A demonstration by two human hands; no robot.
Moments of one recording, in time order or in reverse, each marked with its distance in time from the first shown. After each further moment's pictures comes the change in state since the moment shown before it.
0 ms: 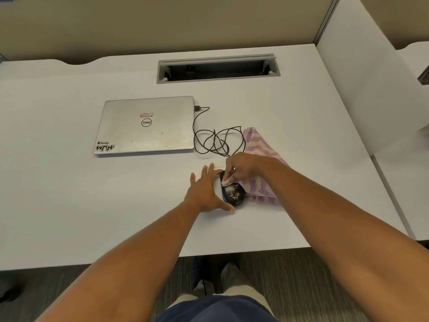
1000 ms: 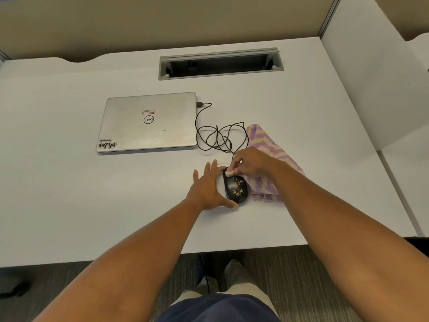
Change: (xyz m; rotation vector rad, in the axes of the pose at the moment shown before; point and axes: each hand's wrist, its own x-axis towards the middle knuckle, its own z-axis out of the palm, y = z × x) left_hand 0.000 -0.001 0.001 -0.003 0.001 0.026; right_hand -0.009 0.009 0.010 0.352 0.224 0.105
